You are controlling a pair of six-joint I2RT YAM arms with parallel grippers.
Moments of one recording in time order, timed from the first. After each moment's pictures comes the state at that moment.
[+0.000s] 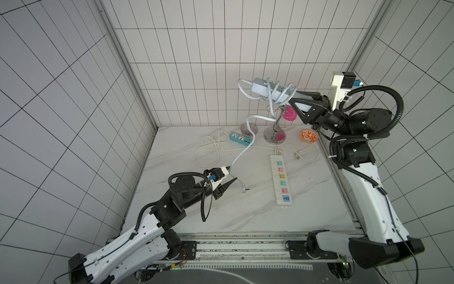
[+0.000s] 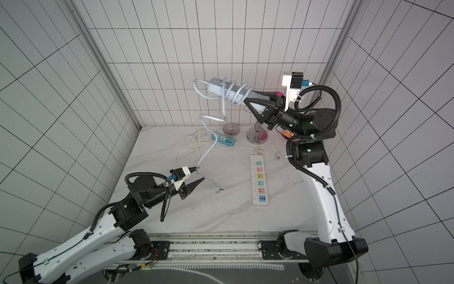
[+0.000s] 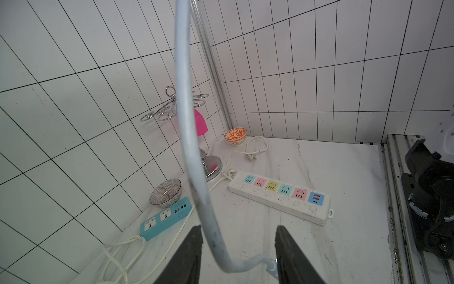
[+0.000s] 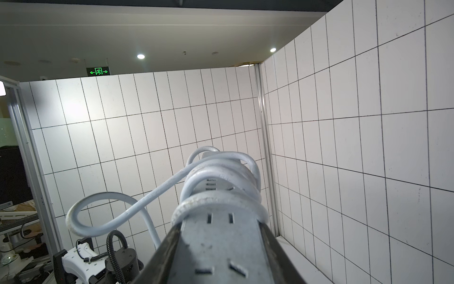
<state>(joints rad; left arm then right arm) -0.80 0.76 0.68 0.02 0.18 0.26 0.16 1.27 1.60 0.36 -0.93 0.73</state>
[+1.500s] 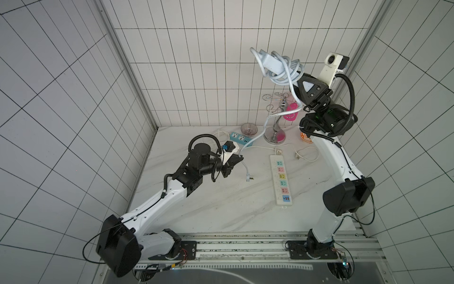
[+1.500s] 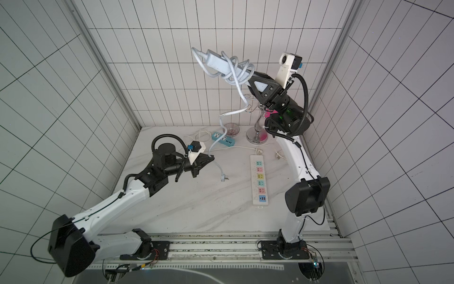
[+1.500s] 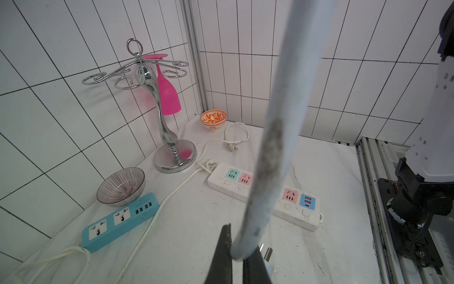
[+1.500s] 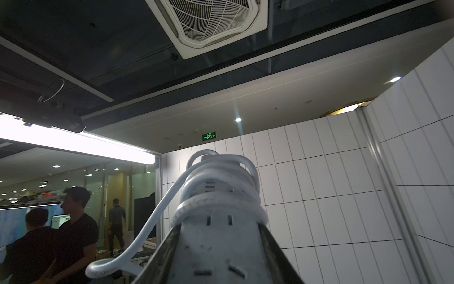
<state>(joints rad) -0.57 1.27 1.00 0.03 0.56 0.19 0.27 1.81 2.02 1.41 -0.83 1.75</state>
